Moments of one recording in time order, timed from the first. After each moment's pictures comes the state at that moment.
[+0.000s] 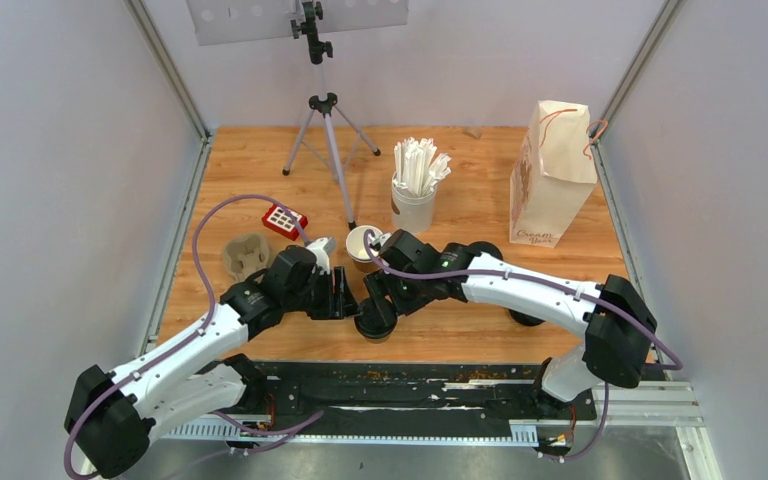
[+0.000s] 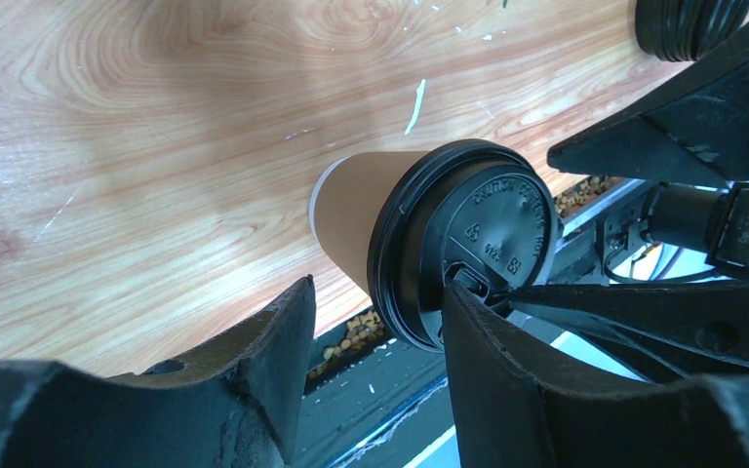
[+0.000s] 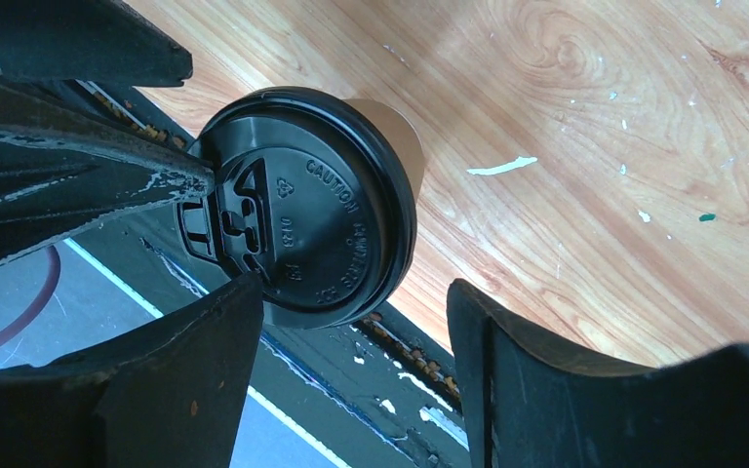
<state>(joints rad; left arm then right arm) -0.68 0.90 0.58 -0.44 0.24 -0.70 1.03 1.52 1.16 -0.66 -0.10 0.47</state>
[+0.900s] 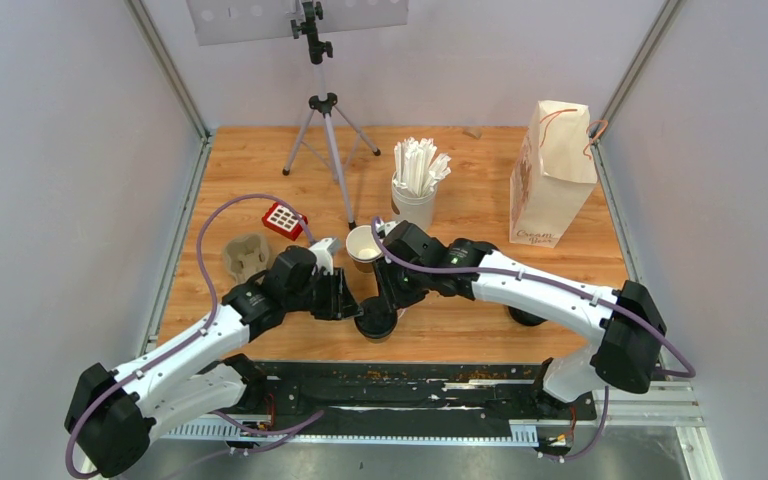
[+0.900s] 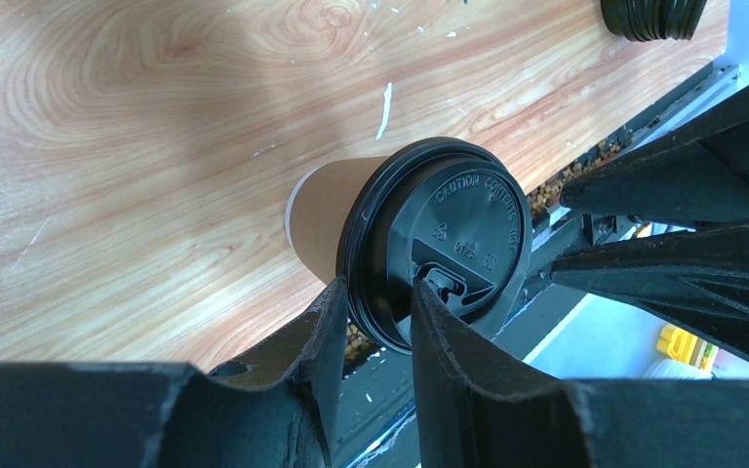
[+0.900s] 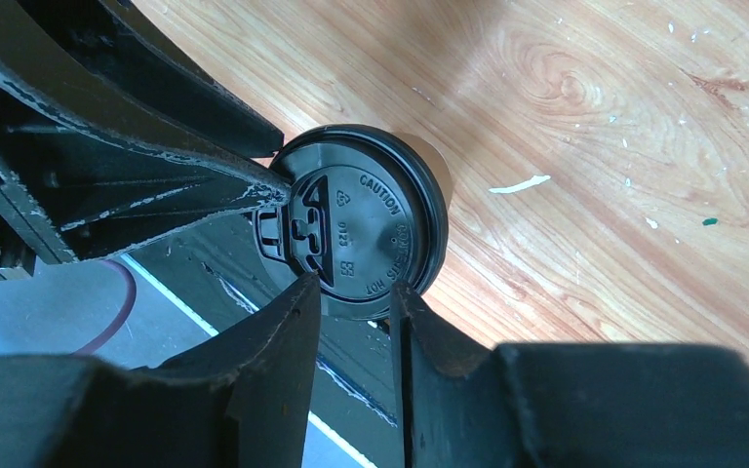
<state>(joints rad) -0.68 0.91 0.55 -0.37 0.28 -0.65 1.03 1.47 1.20 -0.66 -0.08 0.55</state>
